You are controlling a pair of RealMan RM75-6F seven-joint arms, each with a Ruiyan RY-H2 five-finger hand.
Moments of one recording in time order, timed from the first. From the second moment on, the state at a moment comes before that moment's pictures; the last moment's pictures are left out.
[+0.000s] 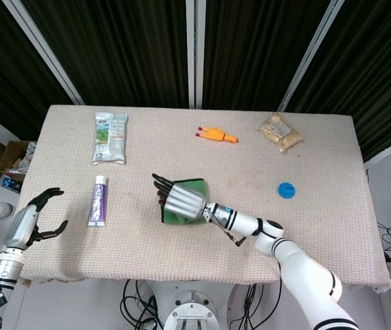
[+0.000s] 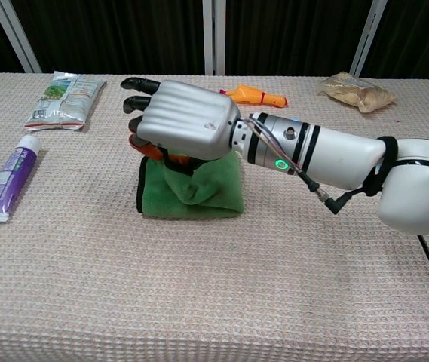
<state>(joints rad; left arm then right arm) -0.19 -1.16 -0.05 -1.65 1.39 1.25 -0.44 1.12 -2.14 -0.07 -0.35 -1.81 1.23 0.05</state>
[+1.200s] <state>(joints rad) -0.15 -1.21 -0.06 -1.54 1.40 1.42 -0.03 0.63 -1.45 -0.03 -1.34 -1.54 1.49 -0.14</state>
